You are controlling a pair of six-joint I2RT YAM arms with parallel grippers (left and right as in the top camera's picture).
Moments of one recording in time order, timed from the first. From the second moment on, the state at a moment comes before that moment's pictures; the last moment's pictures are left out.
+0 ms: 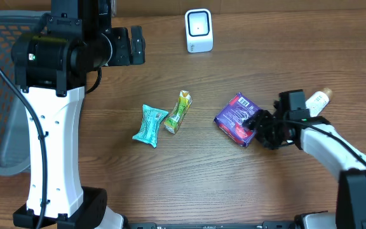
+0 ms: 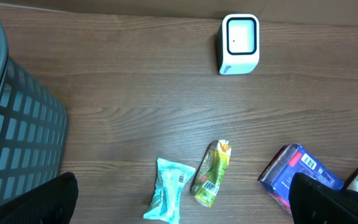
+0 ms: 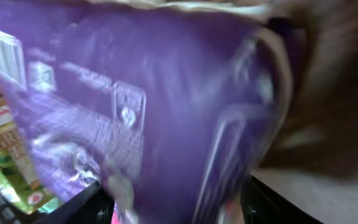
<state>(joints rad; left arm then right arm) -0.16 1.72 2.33 -1.49 0.00 -0.20 0.14 1.58 0.75 -0.38 -0.44 0.82</state>
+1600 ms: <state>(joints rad) -0.16 1.72 2.33 -1.49 0.00 -0.20 0.10 1.82 1.01 -0.46 -0.65 0.36</state>
